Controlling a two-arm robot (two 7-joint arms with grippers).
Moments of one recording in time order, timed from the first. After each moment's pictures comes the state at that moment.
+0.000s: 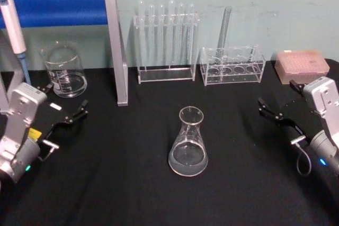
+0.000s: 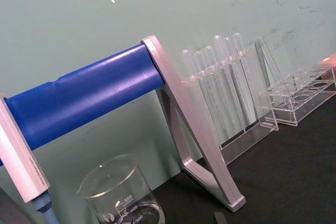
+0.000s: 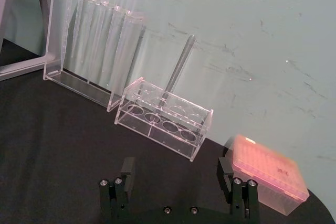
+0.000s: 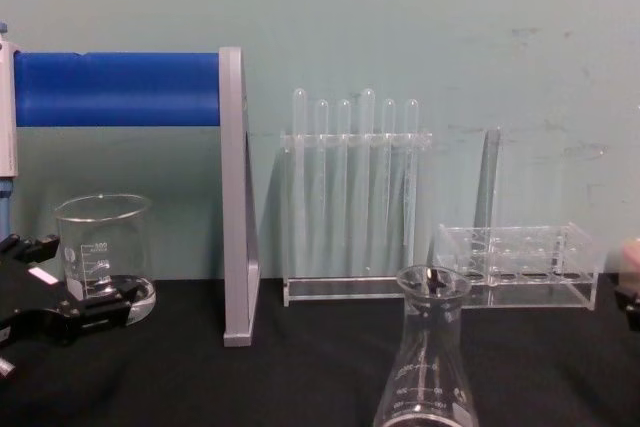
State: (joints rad) left arm -0.20 0.60 0.45 -1.41 -0.25 -0.12 0.03; right arm 0.20 0.60 -0.45 -1.41 0.25 -0.12 -0.03
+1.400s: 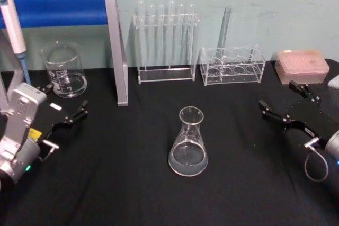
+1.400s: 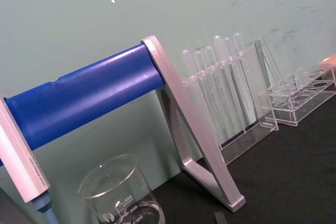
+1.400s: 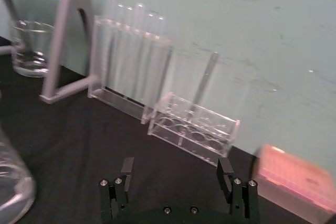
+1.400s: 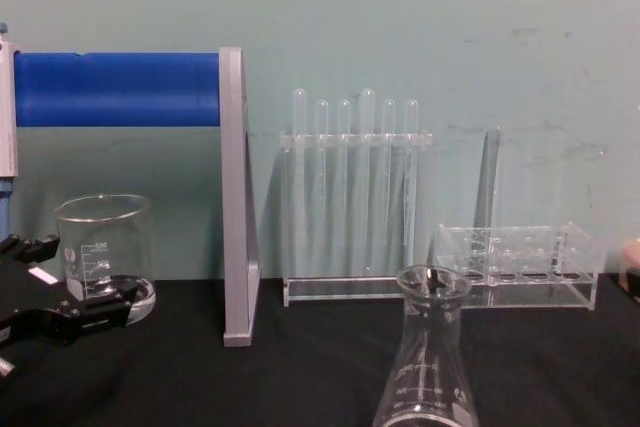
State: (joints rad) left arm -0.20 0.60 0.45 -1.41 -0.25 -0.12 0.03; right arm 0.10 0.67 -0.34 -1.55 0.38 -0.09 0.16
